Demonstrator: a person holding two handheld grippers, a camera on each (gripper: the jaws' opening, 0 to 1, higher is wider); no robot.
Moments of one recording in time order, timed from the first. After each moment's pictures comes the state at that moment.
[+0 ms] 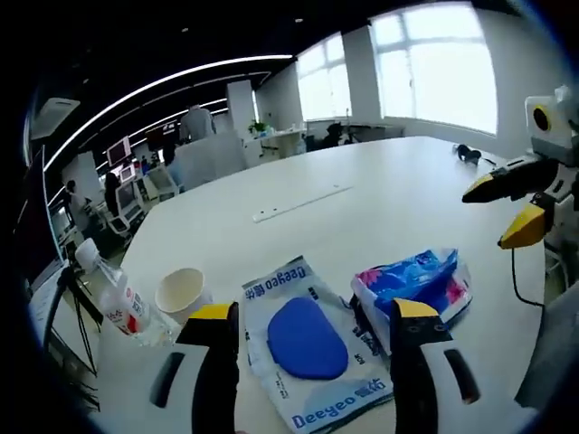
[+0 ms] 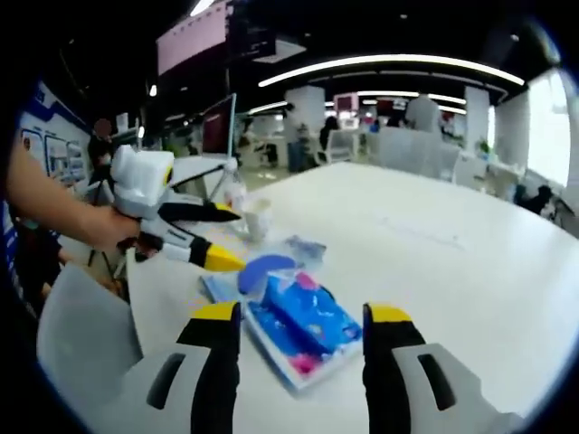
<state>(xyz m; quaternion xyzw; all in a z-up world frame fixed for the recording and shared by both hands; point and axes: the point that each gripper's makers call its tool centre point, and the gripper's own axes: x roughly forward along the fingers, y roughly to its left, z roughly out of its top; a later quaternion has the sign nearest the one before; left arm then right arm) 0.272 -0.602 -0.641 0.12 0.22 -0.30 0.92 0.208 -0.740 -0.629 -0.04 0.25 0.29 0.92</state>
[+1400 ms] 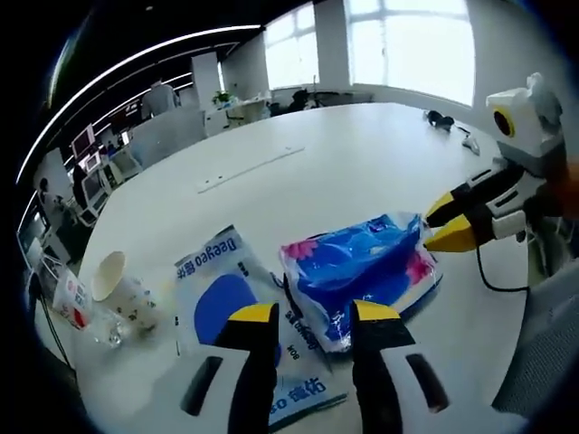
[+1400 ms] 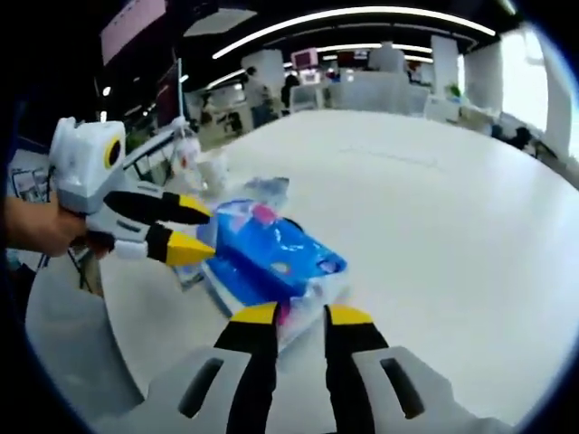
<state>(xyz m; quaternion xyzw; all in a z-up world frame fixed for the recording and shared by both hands) 0.242 -0.651 -0.696 0.15 0.32 -0.36 0.86 0.201 -0.769 -0.707 0.01 0.35 0.22 0.91</state>
